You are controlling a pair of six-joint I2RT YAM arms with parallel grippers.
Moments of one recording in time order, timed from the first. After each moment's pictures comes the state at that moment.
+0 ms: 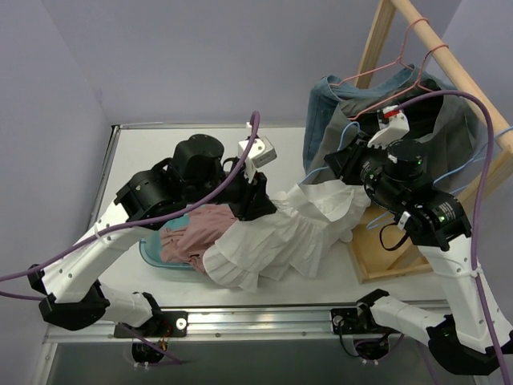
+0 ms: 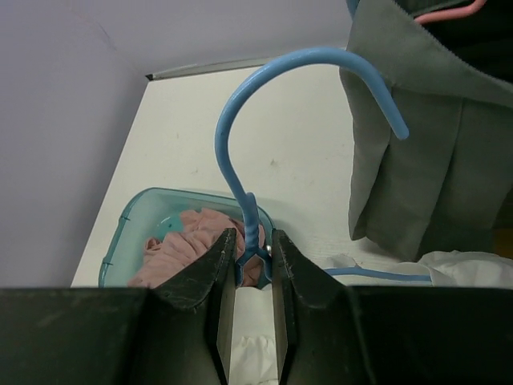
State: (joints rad) left arm -0.97 1.38 1.84 -0.88 0.28 -0.16; right arm 0.47 1.03 1.49 -0.73 0.05 0.49
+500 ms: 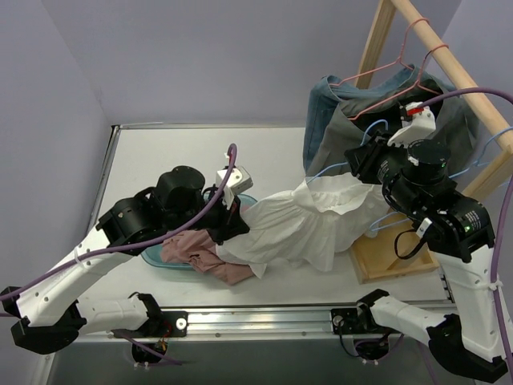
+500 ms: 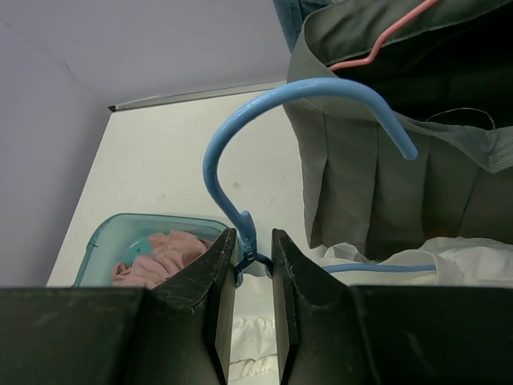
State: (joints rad) left arm -0.97 1.13 1.48 -0.87 0.22 -0.20; right arm 0.48 1.03 1.65 -0.86 0.20 0.44
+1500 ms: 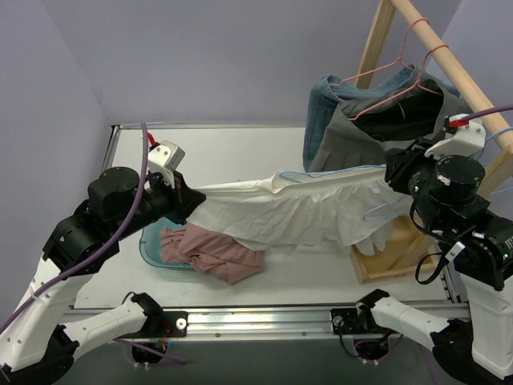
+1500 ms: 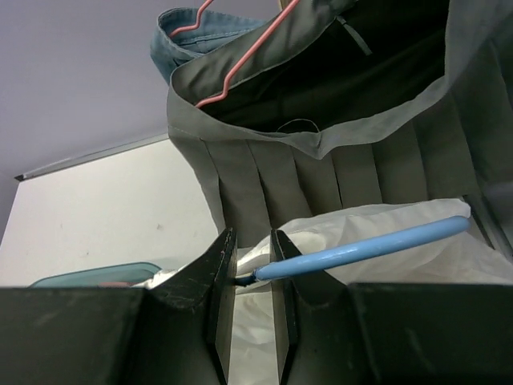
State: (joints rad) left arm -0.72 0.93 1.48 -0.87 0.01 -0.28; right arm 0.50 0.98 1.77 -1.04 0.53 0.41
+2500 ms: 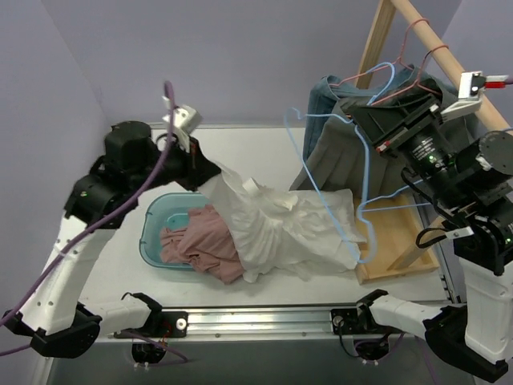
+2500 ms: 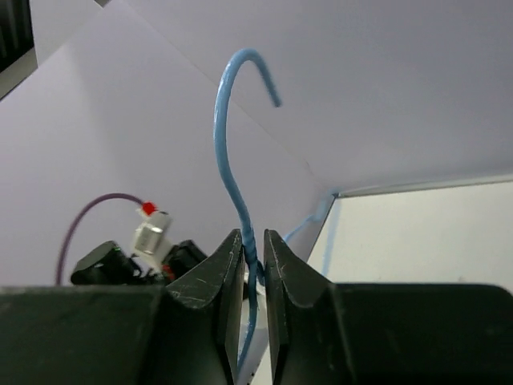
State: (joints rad) left arm -0.56 1.19 1.69 -0.84 0.33 -0.20; right arm 0.48 1.10 1.94 -0.65 -0.04 0.81
